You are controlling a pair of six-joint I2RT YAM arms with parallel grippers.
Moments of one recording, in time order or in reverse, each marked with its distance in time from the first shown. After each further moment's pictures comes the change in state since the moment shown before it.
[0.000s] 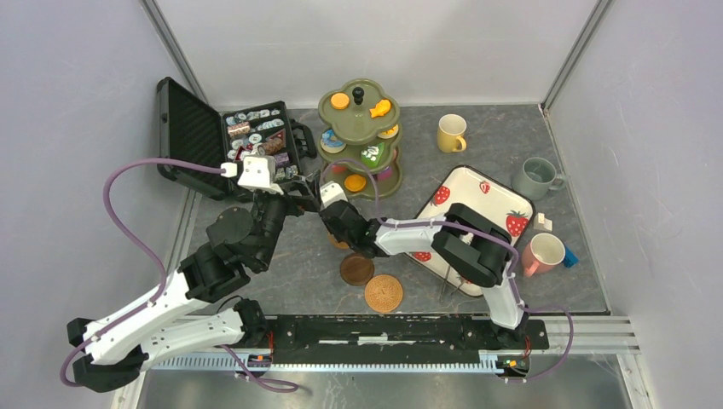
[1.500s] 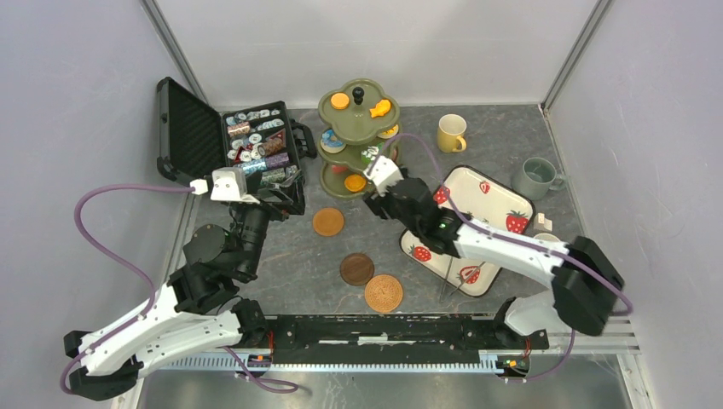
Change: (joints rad) left arm 0.000 -0.130 -0.100 0.113 -0.036 0.000; right arm -0.142 -0.573 -0.247 -0.010 -0.094 -0.344
